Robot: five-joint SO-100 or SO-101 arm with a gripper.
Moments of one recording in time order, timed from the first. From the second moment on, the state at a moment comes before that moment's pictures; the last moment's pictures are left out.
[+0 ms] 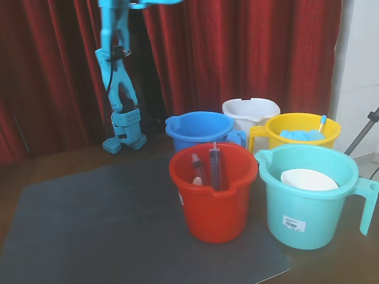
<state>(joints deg) -30.1 113.9 41.6 91.9 83.7</state>
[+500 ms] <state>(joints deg) 6.5 132.4 78.2 91.8 27.2</state>
